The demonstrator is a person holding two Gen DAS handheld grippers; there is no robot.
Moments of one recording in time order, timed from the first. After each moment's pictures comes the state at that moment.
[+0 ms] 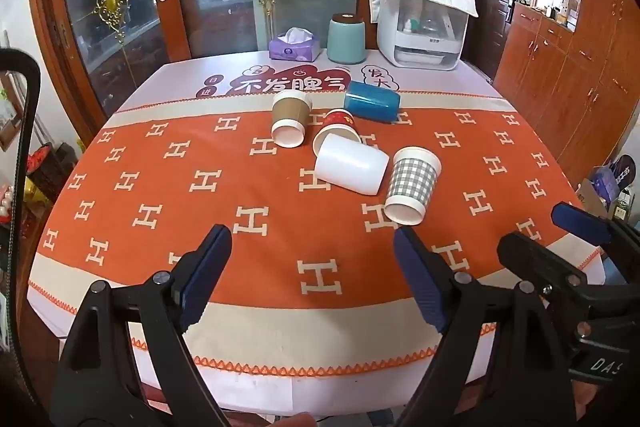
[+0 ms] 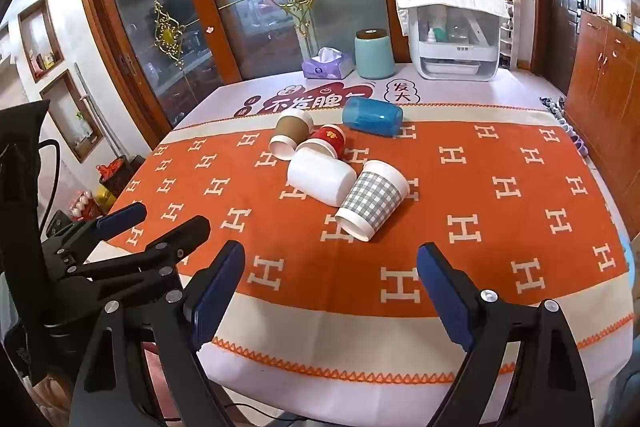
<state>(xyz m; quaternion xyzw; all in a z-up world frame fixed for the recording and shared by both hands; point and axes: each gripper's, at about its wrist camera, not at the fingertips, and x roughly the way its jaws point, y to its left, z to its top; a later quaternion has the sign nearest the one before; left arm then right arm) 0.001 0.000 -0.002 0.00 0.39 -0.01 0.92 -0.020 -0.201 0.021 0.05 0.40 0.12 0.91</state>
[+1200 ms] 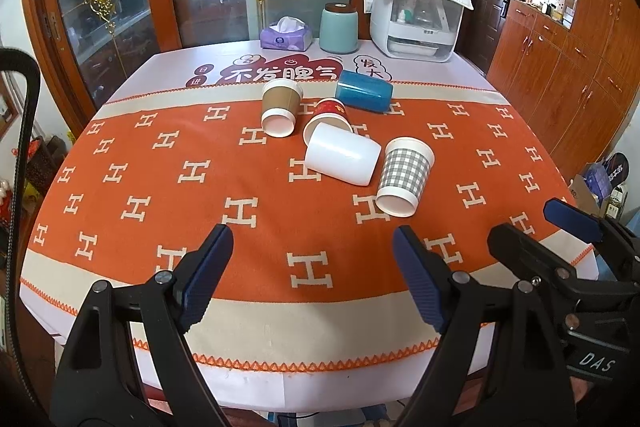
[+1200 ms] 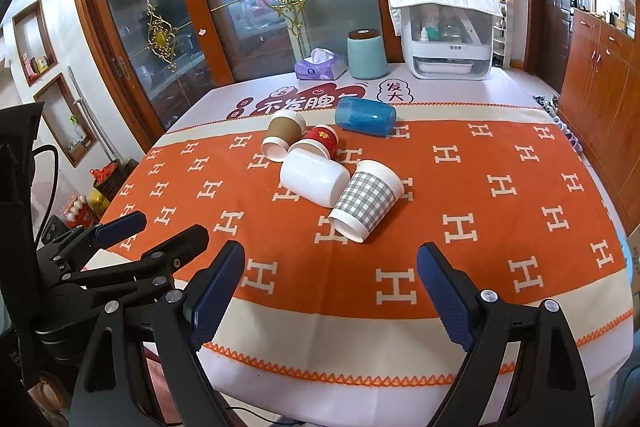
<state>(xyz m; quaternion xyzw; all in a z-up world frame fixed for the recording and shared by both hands) 0.002 0.000 -0.004 -0.01 0.40 -0.02 0.92 -0.019 -0.203 0.018 0.06 0.40 0.11 0.91</state>
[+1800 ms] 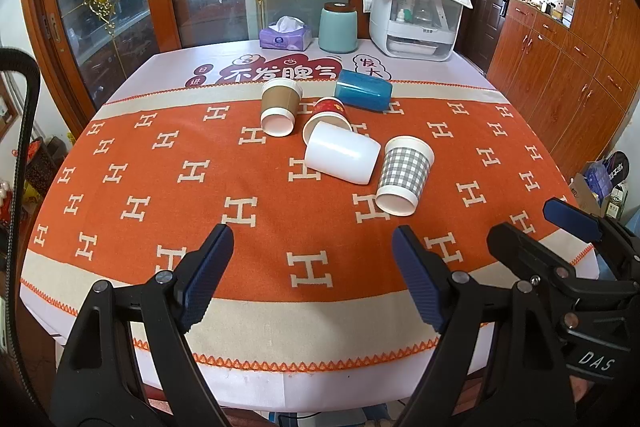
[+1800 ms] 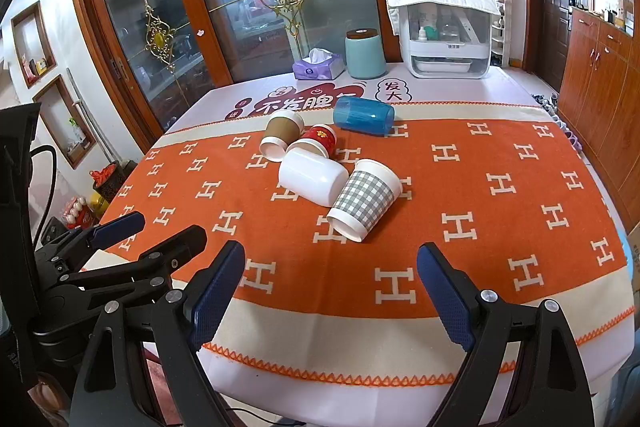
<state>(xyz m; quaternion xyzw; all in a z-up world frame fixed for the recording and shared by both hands) 0.003 -0.001 -0.005 -0.01 0.40 -0.02 0.92 -0.019 -0.203 0.015 0.06 0.40 0.11 0.91</state>
